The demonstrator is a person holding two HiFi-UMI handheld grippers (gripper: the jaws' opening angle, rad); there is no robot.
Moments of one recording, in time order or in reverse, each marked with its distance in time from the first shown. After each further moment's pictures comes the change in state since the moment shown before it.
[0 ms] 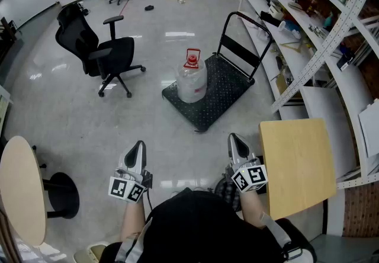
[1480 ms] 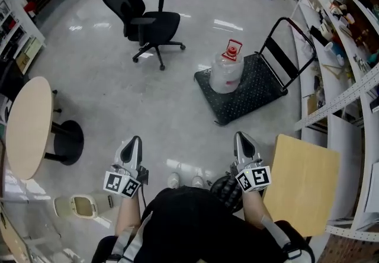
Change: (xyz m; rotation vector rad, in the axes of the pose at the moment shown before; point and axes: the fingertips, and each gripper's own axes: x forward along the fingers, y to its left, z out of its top) left arm -0.097 -0.018 0.001 0.046 0.011 0.347; right arm 0.014 0.013 -0.017 0.005 0.059 0.311
